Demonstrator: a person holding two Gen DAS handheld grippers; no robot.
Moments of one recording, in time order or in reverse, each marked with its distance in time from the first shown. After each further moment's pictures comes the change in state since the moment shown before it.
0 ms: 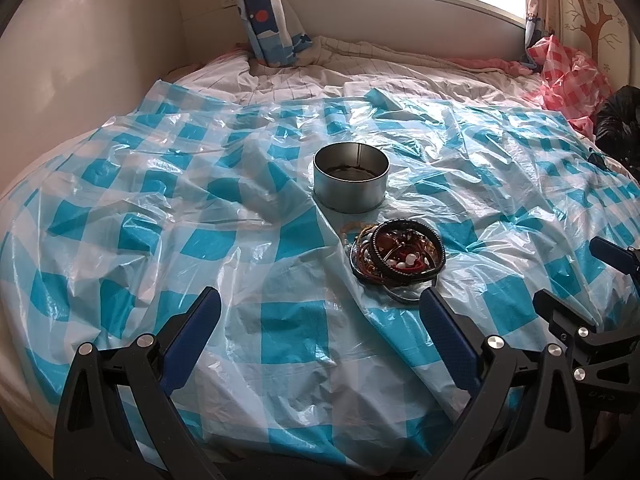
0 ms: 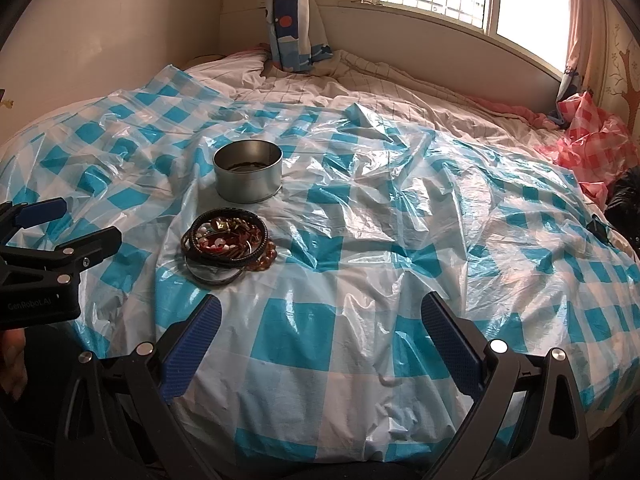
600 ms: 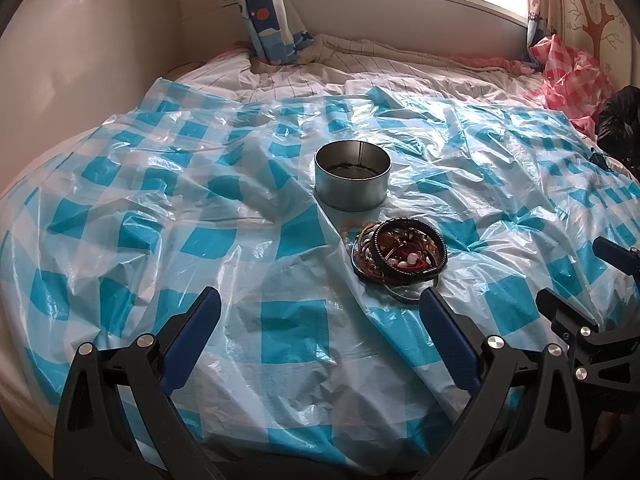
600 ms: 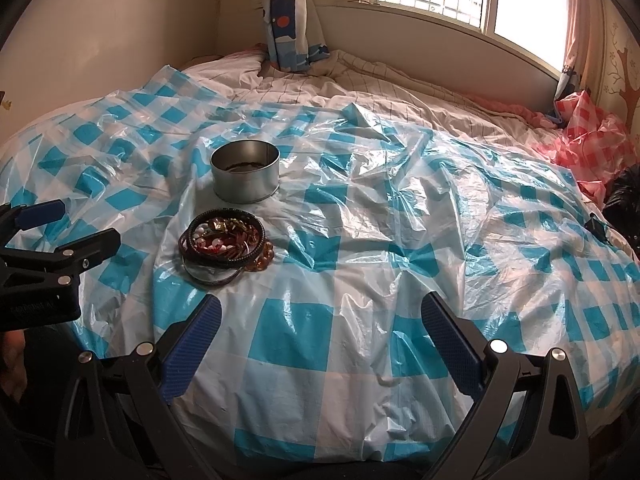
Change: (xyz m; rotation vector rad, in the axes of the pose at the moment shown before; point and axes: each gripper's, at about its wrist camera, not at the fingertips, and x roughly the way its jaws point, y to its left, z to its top) left arm 0.002 -0.002 0.000 -0.006 0.009 0.005; right arm -0.001 0.000 0.000 0.000 -0.004 -0.024
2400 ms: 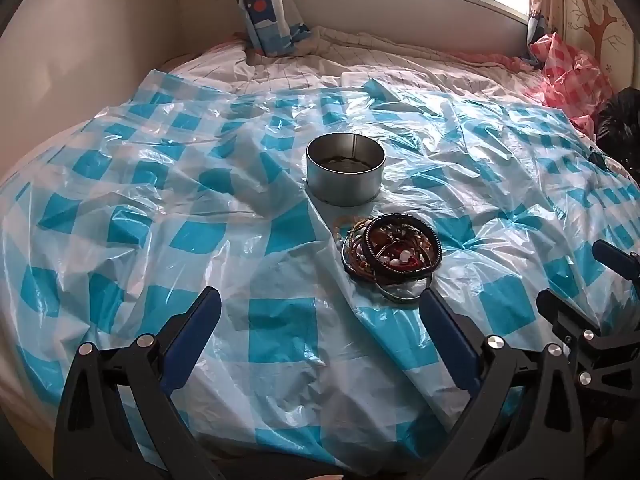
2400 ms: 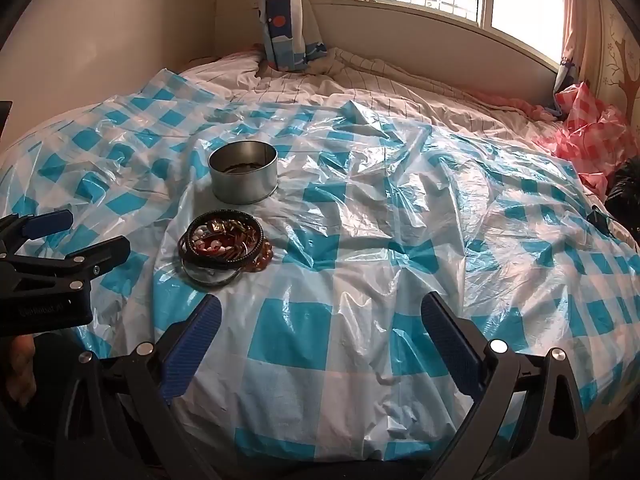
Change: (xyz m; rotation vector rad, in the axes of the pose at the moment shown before) left arm 0.007 0.000 0.003 -0.018 0.023 -0.022; right arm 0.002 -0.006 0.000 0.009 0.003 0.003
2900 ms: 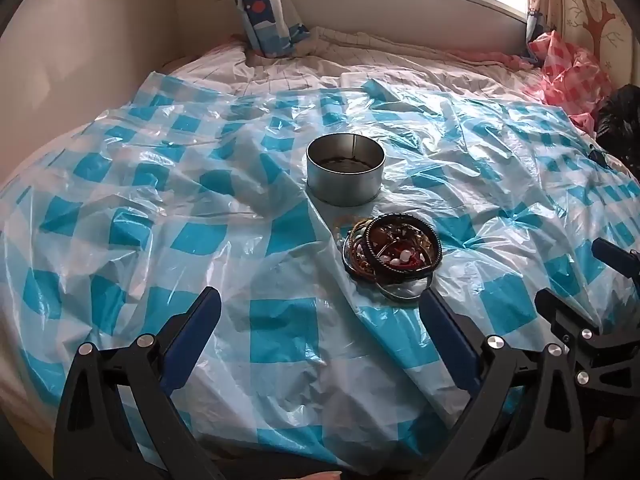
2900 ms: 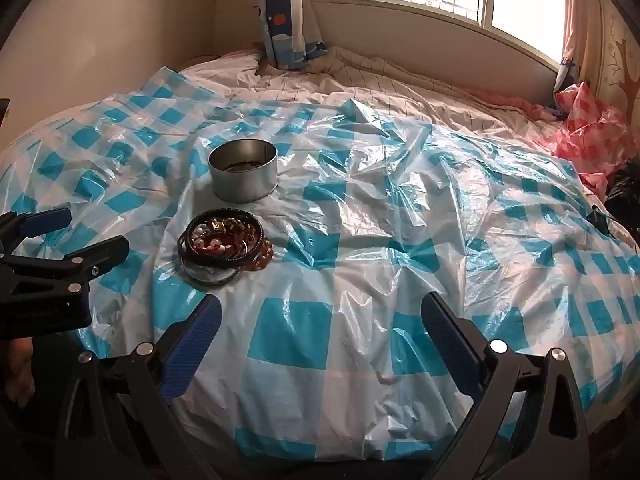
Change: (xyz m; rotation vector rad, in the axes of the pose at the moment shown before) left arm -0.001 -0.005 -0.002 0.037 -0.010 0.032; right arm 0.000 0.001 0.000 -0.004 -0.003 -0.004
